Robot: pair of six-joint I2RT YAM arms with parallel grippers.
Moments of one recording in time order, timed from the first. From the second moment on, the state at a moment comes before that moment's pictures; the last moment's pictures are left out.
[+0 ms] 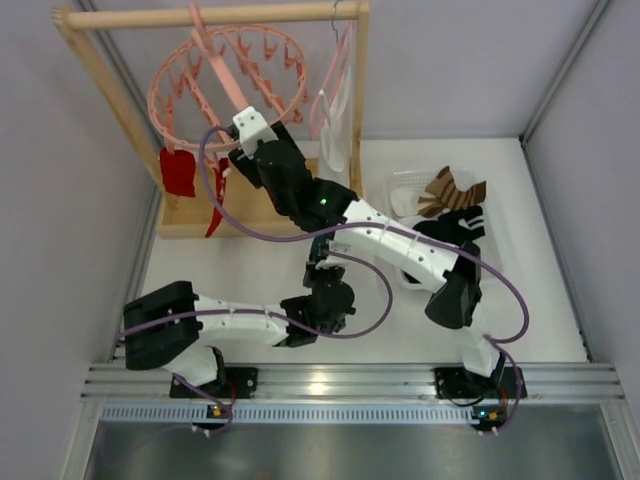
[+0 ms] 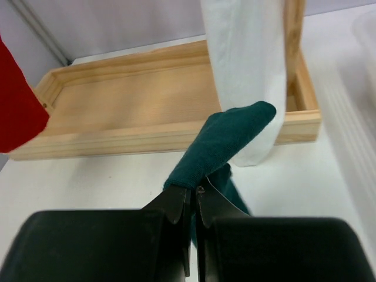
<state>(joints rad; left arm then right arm) -1.26 1.51 0.71 0.62 -1.40 0.03 1.09 2.08 2.24 -0.28 0.67 -0.24</state>
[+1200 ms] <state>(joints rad) -1.27 1.83 1.48 0.31 -0.48 -0.04 1.11 0.57 1.41 -0.71 0.86 0.12</state>
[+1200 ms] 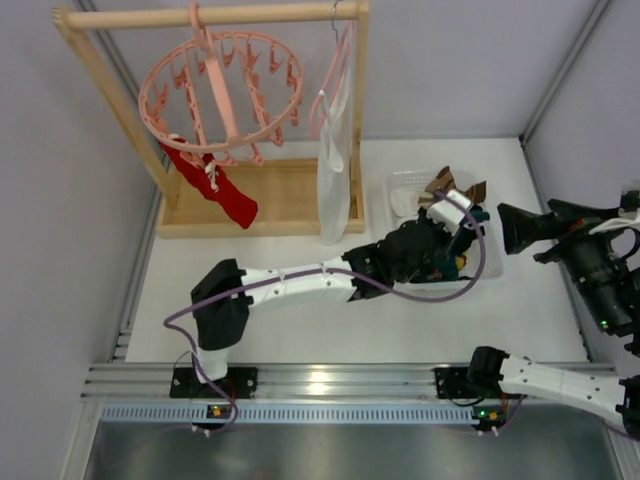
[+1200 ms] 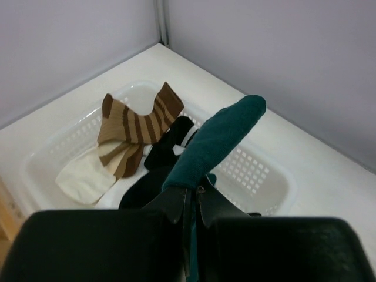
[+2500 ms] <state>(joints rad) -1.16 1.07 0.96 -0.29 -0.87 -0.35 1.11 0.80 1.26 -0.62 0.79 0.14</state>
